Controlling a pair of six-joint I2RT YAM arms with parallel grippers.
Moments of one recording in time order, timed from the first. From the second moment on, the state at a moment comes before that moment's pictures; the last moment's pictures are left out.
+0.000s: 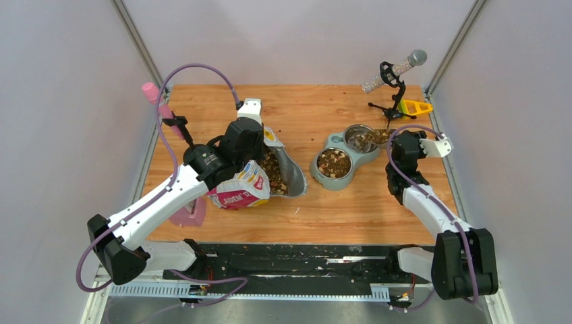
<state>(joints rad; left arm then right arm) -0.78 1.23 1.25 -0.57 -0.48 -0.39 0.11 1.17 0.59 0.35 0.74 0.92</state>
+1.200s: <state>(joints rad) -0.78 1.23 1.25 -0.57 -0.48 -0.38 0.23 1.39 0.84 0.40 0.62 0.38</state>
